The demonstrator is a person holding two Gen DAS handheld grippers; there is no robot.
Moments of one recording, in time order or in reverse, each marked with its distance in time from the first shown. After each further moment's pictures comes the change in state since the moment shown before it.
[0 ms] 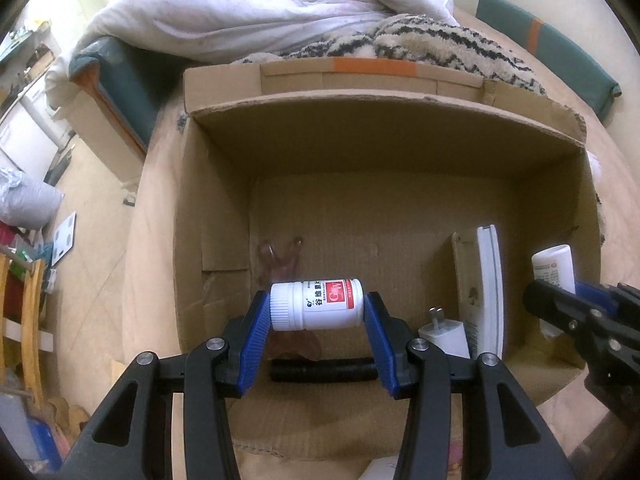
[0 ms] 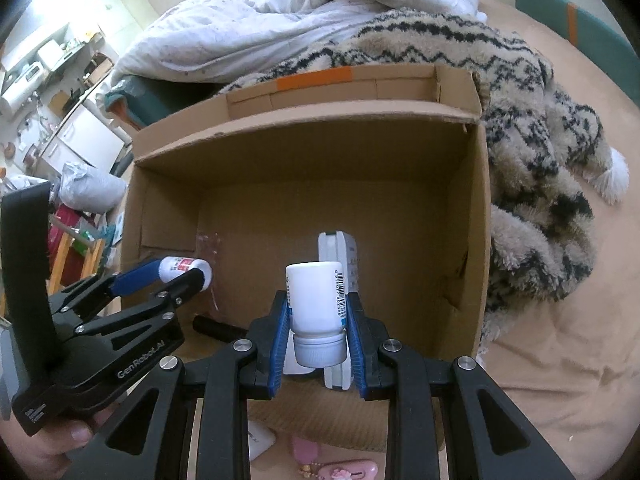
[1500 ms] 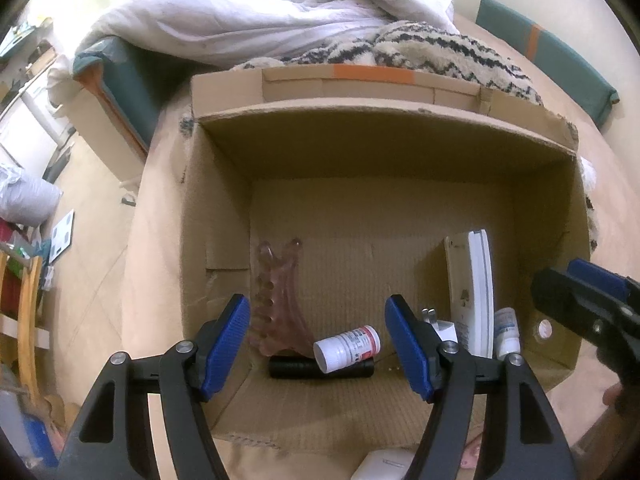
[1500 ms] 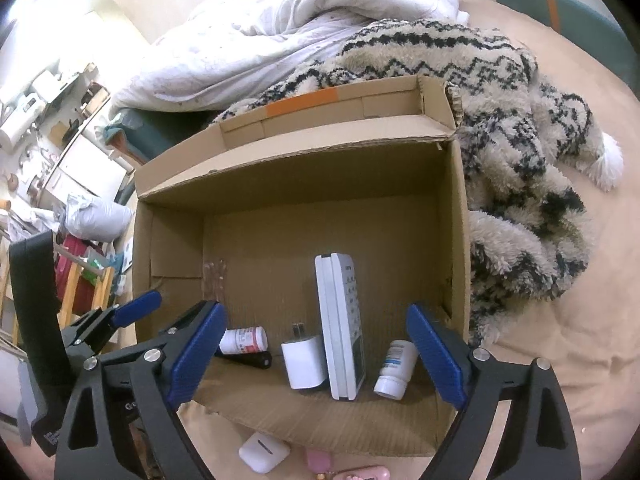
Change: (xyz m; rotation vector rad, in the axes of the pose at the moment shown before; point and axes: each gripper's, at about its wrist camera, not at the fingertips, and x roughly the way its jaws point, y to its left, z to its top) left arm -0.010 0.001 0.001 -0.018 -0.018 -0.013; right arm -0.018 -0.006 0.004 0.069 -0.068 0.038
